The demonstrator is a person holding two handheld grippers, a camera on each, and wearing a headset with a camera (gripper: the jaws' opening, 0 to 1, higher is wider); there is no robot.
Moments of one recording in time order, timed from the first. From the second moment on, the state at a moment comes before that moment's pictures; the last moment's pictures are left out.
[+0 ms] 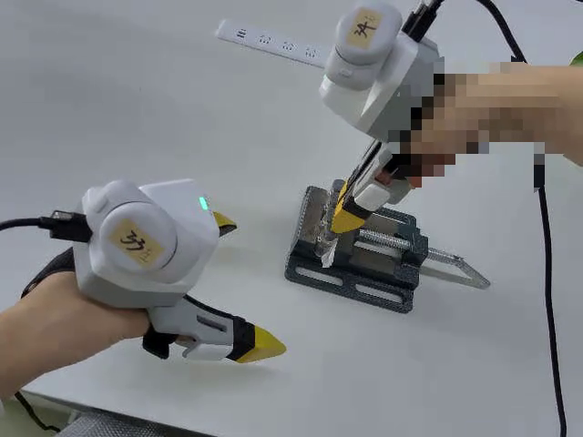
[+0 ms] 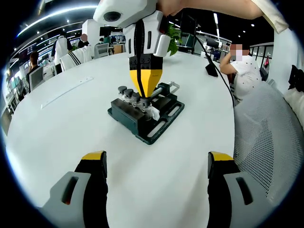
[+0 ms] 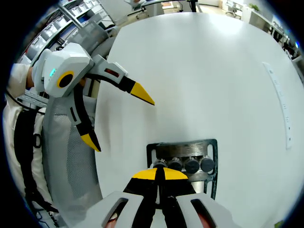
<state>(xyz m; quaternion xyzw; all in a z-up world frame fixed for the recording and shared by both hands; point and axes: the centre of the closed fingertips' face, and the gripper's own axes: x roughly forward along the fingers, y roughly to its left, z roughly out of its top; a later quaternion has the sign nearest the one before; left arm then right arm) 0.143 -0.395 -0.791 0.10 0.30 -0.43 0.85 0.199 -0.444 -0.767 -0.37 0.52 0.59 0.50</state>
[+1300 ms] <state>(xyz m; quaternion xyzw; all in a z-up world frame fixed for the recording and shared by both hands) 0.146 -0.401 -0.792 0.10 0.30 -0.43 0.85 0.194 -0.444 -0.767 -0.44 0.51 0.55 0.50</state>
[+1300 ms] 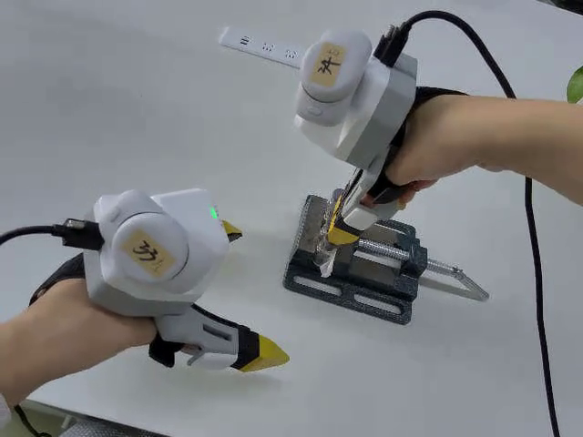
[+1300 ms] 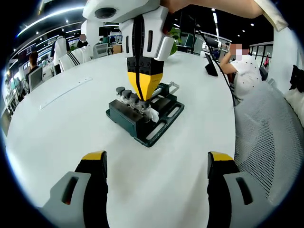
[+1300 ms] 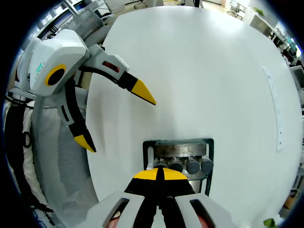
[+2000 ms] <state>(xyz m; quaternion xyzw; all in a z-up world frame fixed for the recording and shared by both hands) 0.146 -0.400 -0.790 0.10 0.30 -0.43 0.85 0.197 -0.448 -0.764 -0.37 0.51 0.58 0.52</state>
